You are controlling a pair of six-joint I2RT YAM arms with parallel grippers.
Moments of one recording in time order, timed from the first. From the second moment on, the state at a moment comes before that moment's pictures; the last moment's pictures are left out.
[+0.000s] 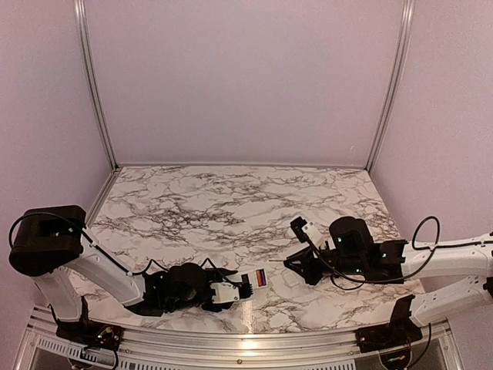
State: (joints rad) left arm -1.28 1.77 0.54 0.75 -0.29 0.62; right arm 0.95 1.11 0.49 0.03 -0.08 0.27
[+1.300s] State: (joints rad) left arm -1.26 1.73 0.57 0.76 -0.26 0.56; right arm 0.95 1.10 0.49 0.03 -0.02 0.26
